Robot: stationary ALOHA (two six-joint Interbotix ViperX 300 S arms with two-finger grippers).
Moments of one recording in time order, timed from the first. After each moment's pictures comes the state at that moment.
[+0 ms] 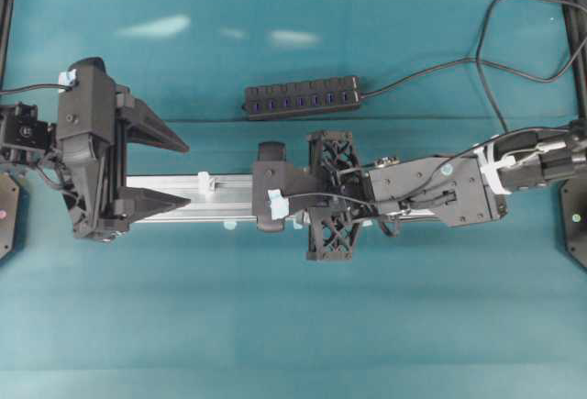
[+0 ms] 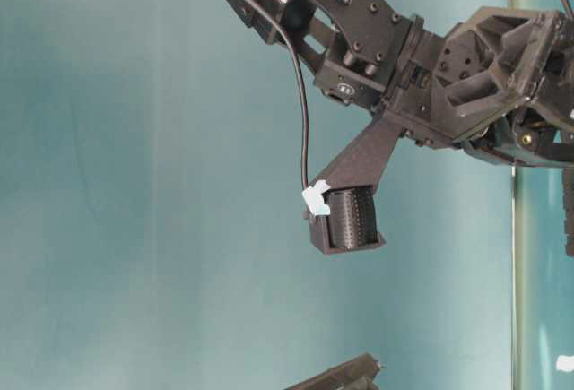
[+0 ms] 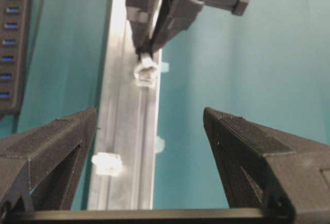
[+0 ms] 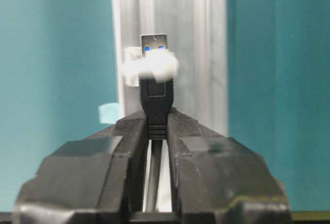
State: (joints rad) left arm 0.03 -0.54 0.85 0.01 0.26 -0.08; right arm 0.04 0.22 0.40 -0.34 0.49 0.28
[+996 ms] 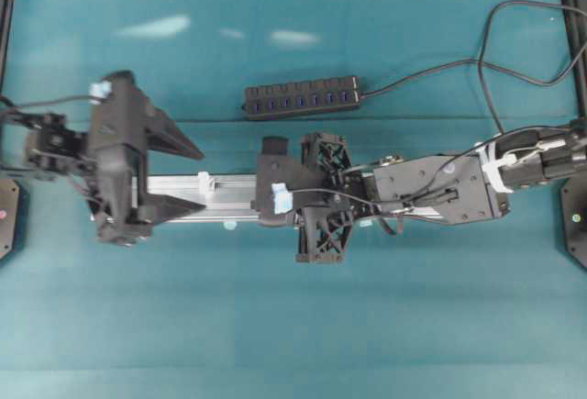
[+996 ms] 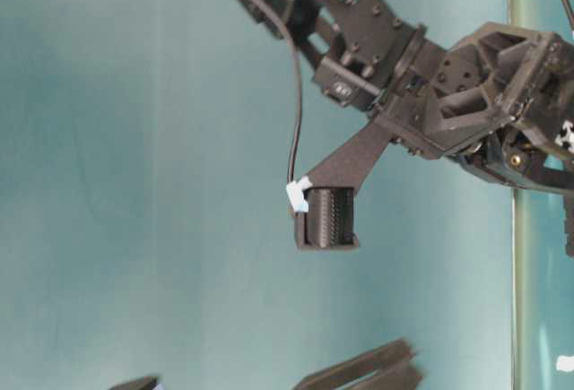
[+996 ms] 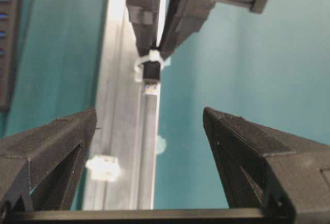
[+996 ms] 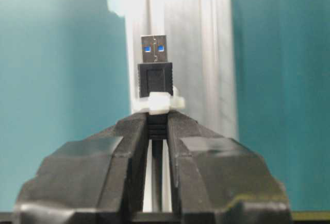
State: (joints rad) left arm 0.03 -0.41 0.85 0.01 0.17 -0.08; right arm 0.03 0.22 0.44 -0.33 0.29 0.35
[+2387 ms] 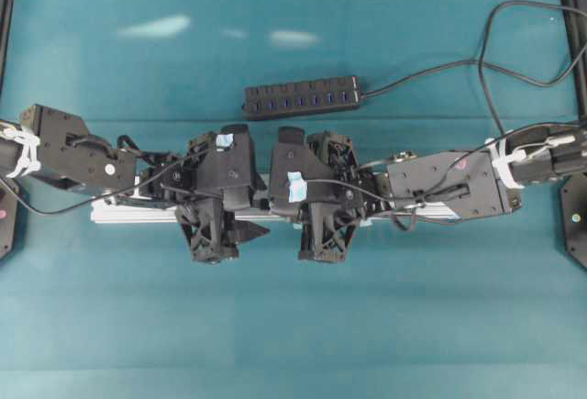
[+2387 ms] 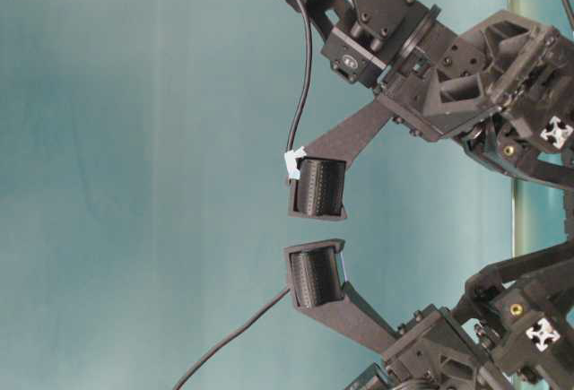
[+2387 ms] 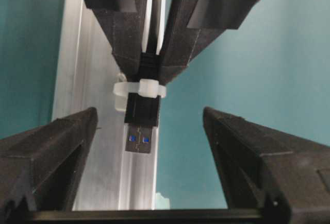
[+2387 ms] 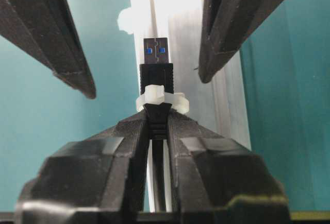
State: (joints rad) left arm 0.02 0.07 0.72 0.01 -0.06 -0.07; right arm 0.02 0.20 0.50 -0.33 0.17 0.40
